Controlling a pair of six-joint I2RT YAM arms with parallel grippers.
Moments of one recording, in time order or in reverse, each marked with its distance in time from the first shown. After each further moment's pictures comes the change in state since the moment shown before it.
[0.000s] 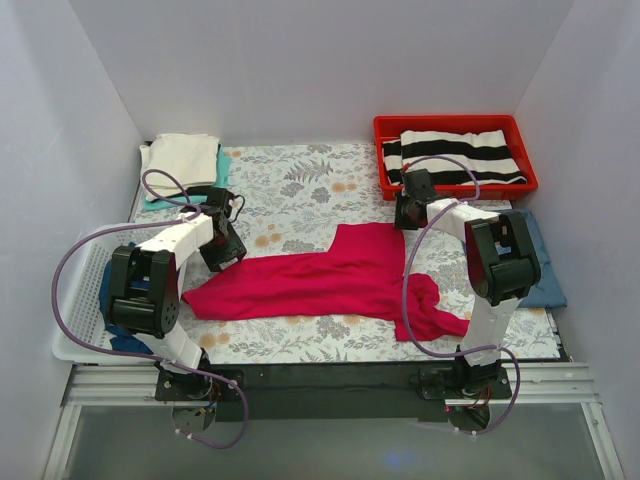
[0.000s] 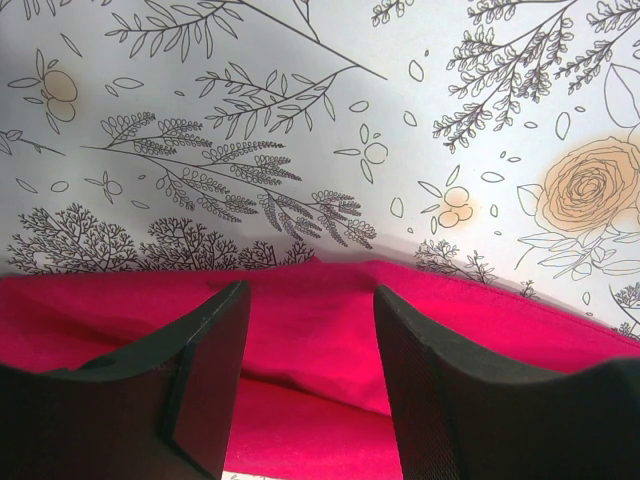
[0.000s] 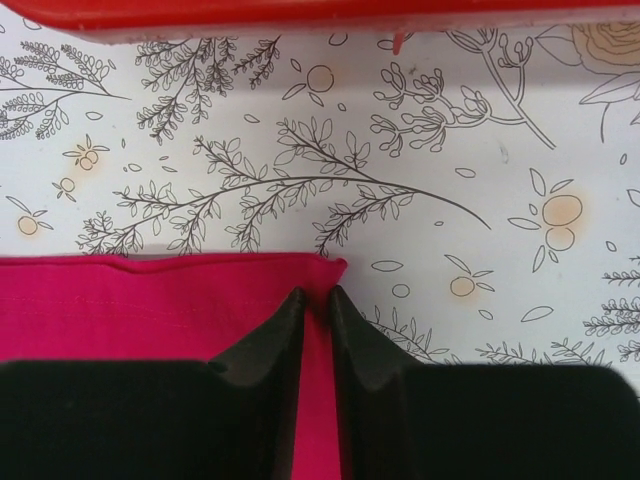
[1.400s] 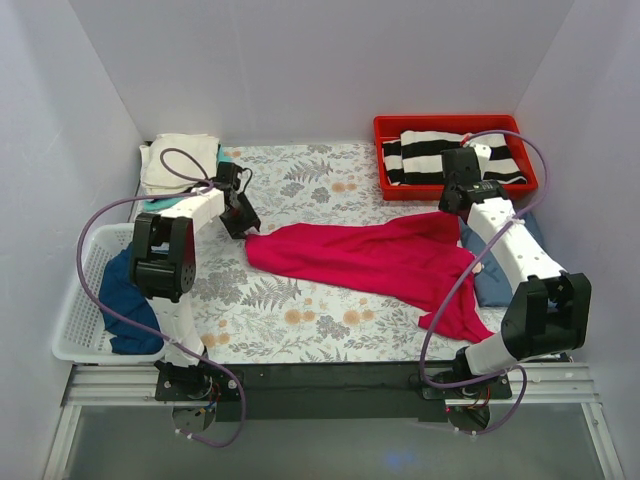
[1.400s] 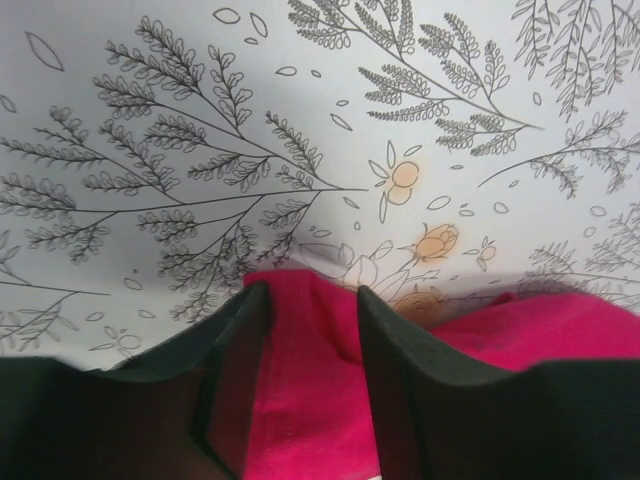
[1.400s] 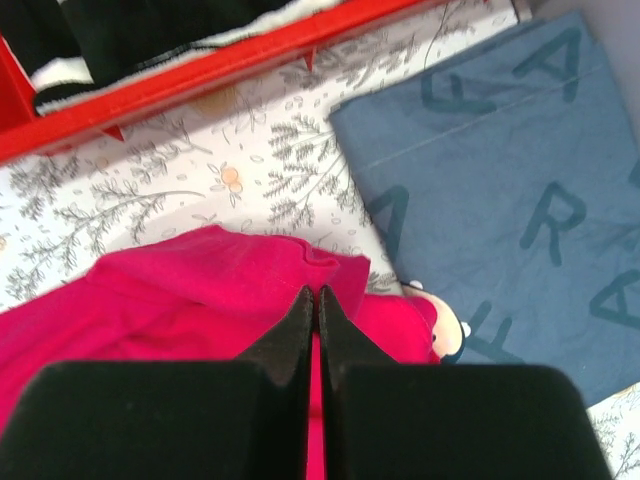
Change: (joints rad) left arm 0.001 0.281 0.288 0.126 0.195 0.027; right arm -0.085 -0.416 0.101 -0.404 0.410 0.067
